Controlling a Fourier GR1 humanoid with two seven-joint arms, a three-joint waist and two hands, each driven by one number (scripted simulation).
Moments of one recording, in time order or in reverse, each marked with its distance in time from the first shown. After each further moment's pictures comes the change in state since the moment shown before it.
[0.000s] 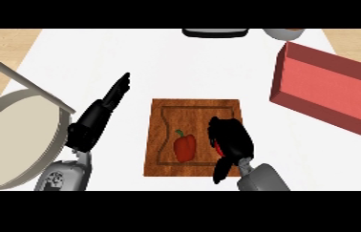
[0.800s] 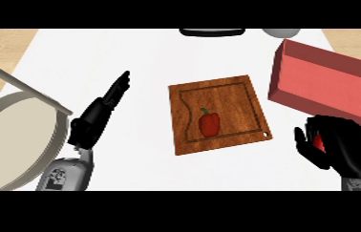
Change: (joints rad) left arm -0.017 -0.013 0.015 0.027 -0.009 0.013 0.004; right arm 0.258 -0.319 -0.385 -0.420 -0.115 -0.127 -0.007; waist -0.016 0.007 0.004
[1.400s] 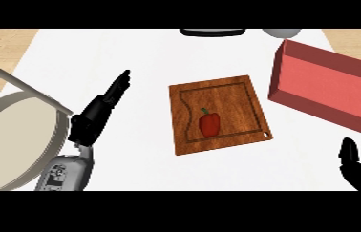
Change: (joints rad) left arm -0.020 0.003 0.013 0.024 0.007 -0.017 -0.004; right arm 0.109 -0.005 -0.162 -0.582 -0.199 0.216 0.125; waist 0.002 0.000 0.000
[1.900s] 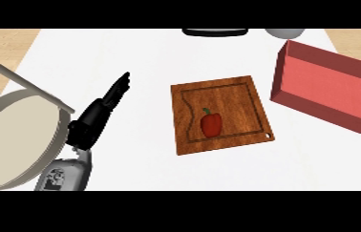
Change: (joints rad) left arm 0.026 0.003 -0.004 -0.019 -0.006 -0.016 -0.018; right arm -0.230 -0.026 -0.238 0.038 -0.115 0.150 0.129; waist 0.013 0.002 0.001
